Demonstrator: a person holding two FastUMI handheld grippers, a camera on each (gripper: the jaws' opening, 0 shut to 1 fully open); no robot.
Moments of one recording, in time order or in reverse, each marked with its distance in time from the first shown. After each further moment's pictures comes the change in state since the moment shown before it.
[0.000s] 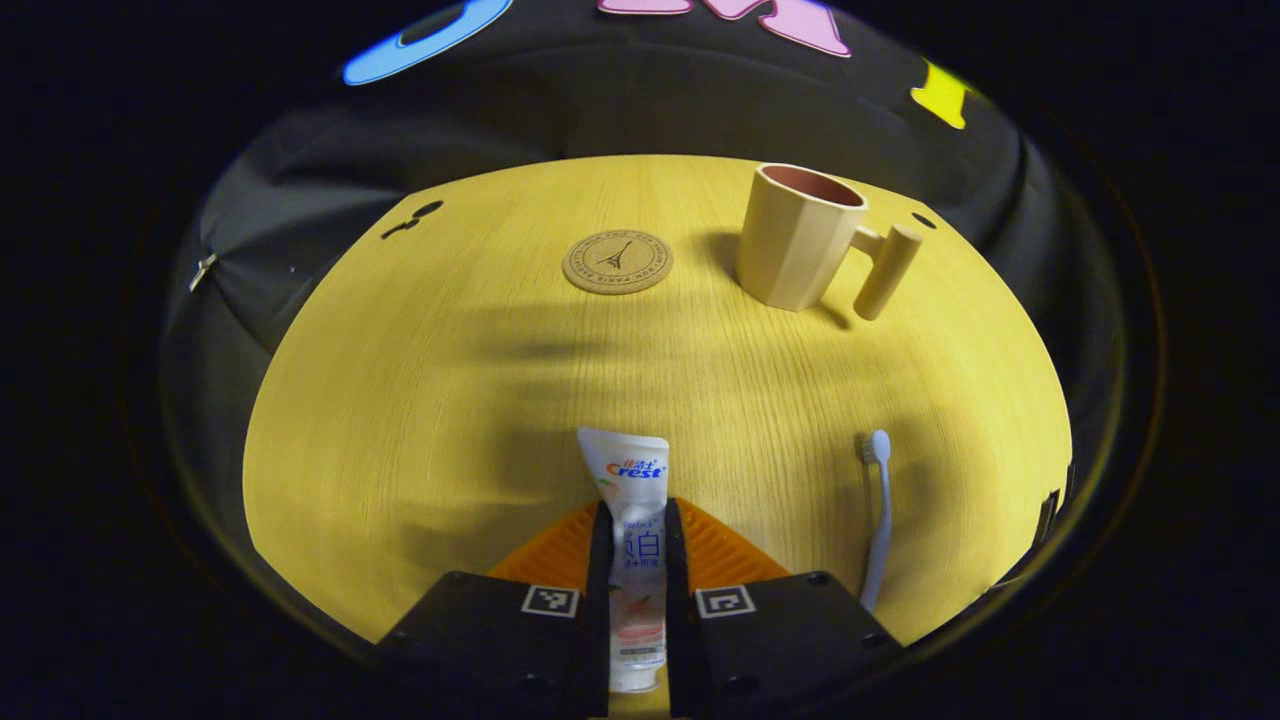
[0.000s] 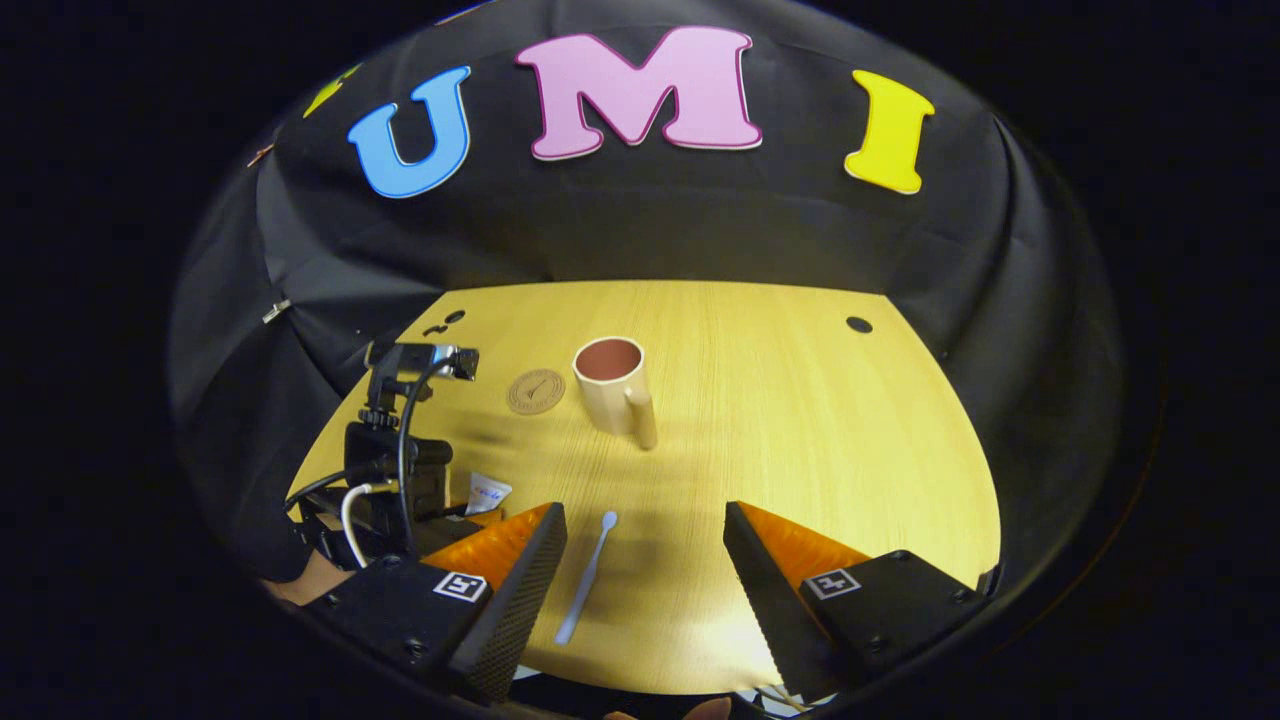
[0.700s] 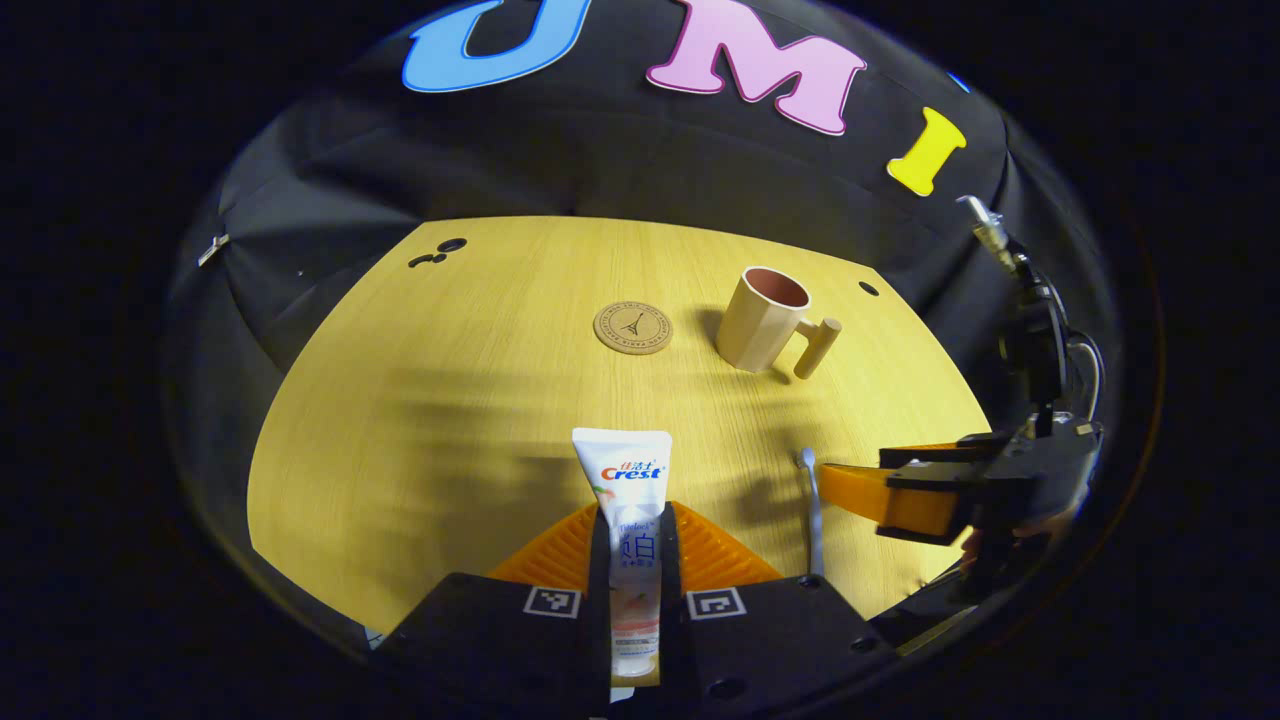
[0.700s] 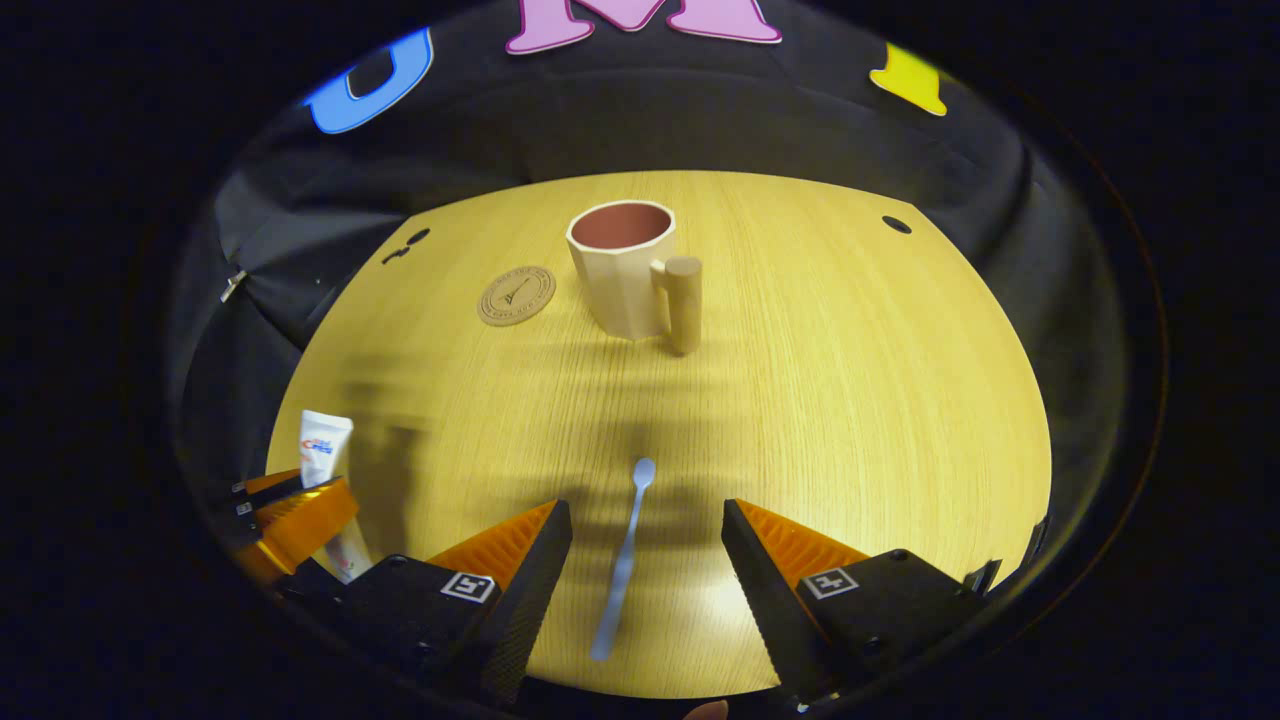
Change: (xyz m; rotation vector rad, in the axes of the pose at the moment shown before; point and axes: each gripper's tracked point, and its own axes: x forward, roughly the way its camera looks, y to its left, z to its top) left arm -0.101 0.044 0.007 -0.080 -0.153 -0.126; right arm 0.092 0.032 -0.081 0.034 0.269 -0.048
